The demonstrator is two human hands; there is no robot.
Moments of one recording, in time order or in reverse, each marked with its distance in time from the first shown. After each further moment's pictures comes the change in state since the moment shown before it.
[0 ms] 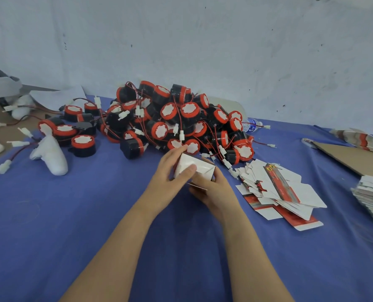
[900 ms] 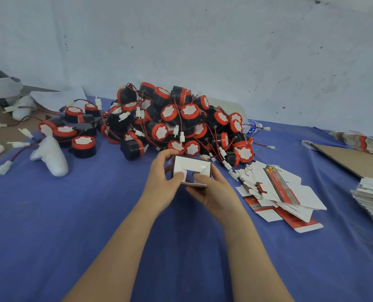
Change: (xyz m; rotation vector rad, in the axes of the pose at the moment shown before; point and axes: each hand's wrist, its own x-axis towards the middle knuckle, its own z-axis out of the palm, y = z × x) left_hand 0.002 -0.005 0.000 -0.043 0.163 -0.084; right_hand -0.004 -0.008 -0.001 0.148 -0.119 0.046
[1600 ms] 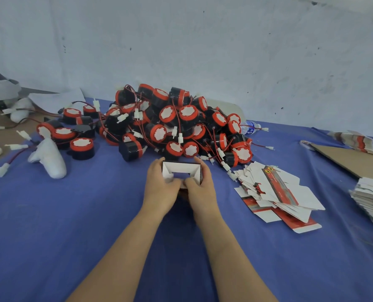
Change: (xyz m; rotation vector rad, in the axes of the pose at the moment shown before) left_hand 0.004 -0.011 0.010 0.098 0.166 -0.198; right_hand 0.007 0.024 0.029 -0.266 0.244 -0.160
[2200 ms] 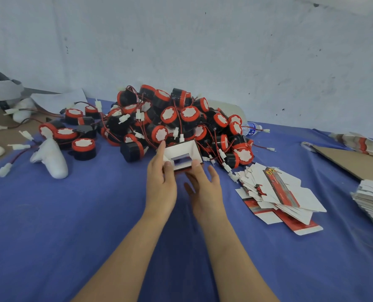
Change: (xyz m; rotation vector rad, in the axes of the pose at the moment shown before) left_hand -0.005 0.007 0.004 -0.193 0.040 0.208; right_hand 0.000 -0.010 0.003 0.359 0.090 0.107
